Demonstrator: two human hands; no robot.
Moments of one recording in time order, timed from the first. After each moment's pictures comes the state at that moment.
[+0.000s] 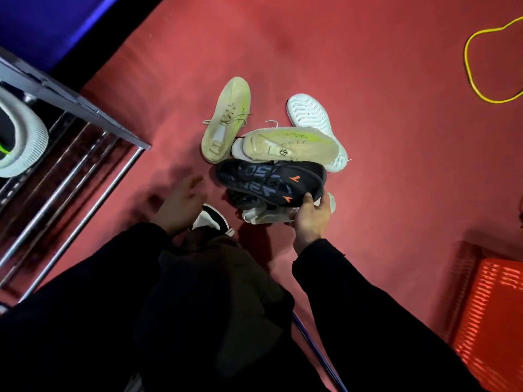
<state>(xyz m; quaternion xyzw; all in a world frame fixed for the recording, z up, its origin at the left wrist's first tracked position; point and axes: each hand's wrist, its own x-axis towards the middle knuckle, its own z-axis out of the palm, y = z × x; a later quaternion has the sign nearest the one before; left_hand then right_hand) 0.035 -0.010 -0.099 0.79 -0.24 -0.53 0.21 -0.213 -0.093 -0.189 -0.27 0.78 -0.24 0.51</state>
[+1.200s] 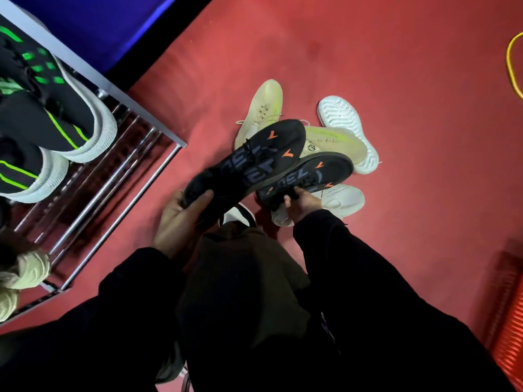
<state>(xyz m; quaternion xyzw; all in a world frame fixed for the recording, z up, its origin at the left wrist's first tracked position) 0.046 0.046 -0.050 0.69 0.05 -0.52 0.51 -0.144 -0.097 -0.207 -0.09 0.73 -0.12 0.67</state>
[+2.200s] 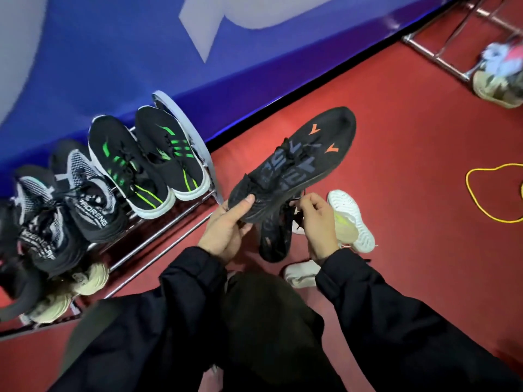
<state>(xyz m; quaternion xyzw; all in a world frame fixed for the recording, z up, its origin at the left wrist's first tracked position) 0.059 0.029 0.068 0.52 0.00 -0.54 0.66 -0.074 -0.087 0.049 -0.53 0.48 -0.27 0.65</state>
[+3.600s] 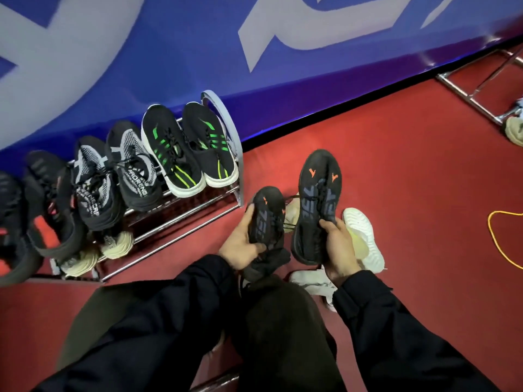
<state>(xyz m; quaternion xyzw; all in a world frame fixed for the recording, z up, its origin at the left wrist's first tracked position) 0.034 0.082 0.028 0.68 -0.17 -0.49 0.52 -0.110 -0.071 0.042 -0.41 0.53 -0.18 0.72</state>
